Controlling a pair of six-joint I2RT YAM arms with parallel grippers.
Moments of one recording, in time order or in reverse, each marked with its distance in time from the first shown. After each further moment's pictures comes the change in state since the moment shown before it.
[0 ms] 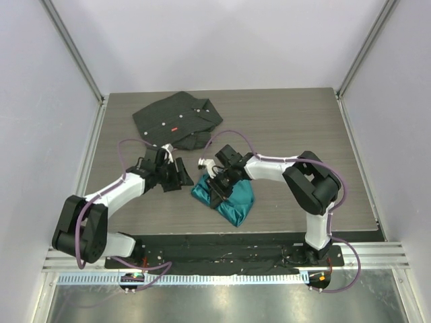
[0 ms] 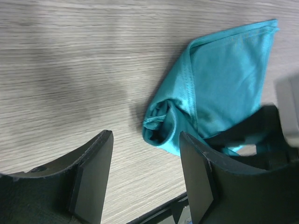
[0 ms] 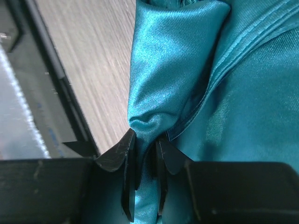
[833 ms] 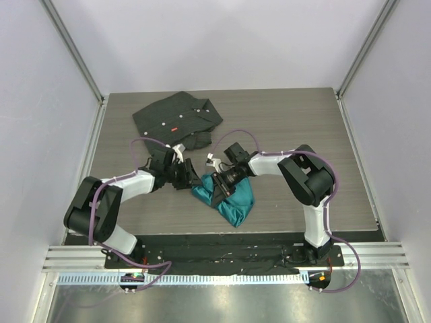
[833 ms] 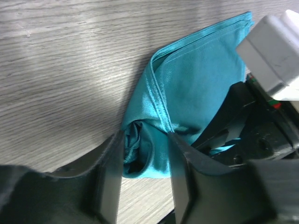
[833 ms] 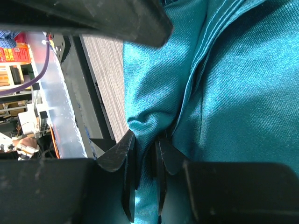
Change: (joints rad) left arm -0.048 0.168 -0.021 0.268 0.135 -0.010; right arm -0.120 0.100 -0.028 0.101 -0.289 0.108
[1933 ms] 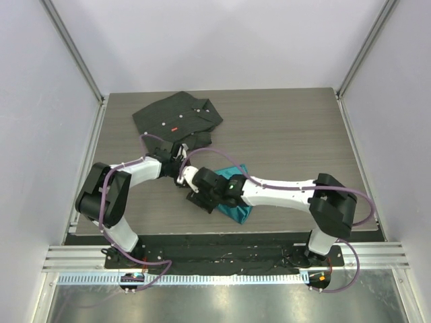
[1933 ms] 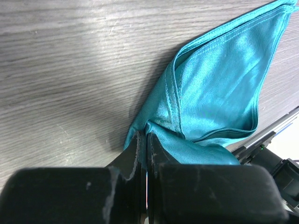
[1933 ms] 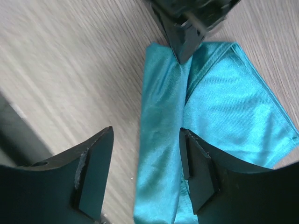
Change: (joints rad) left arm -0.006 0.153 0.199 -0.271 0.012 -0.031; right arm 0.451 -0.332 0.038 -0.104 1.082 -0.092
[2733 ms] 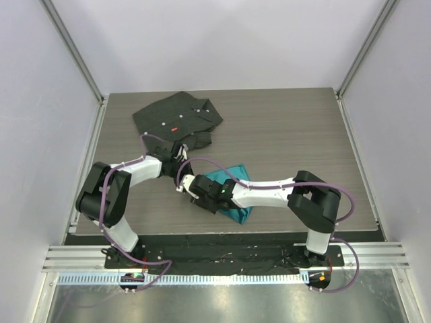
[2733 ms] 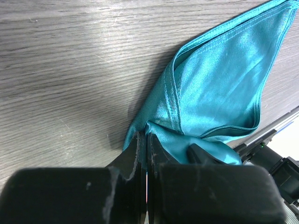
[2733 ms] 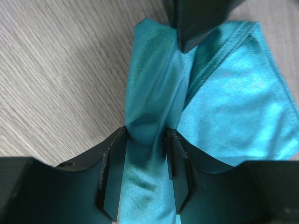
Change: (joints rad) left arm 0.000 0.005 0.019 -0.052 0.000 0.000; right arm 0.031 0.139 -0.016 0.024 0.103 -0.082
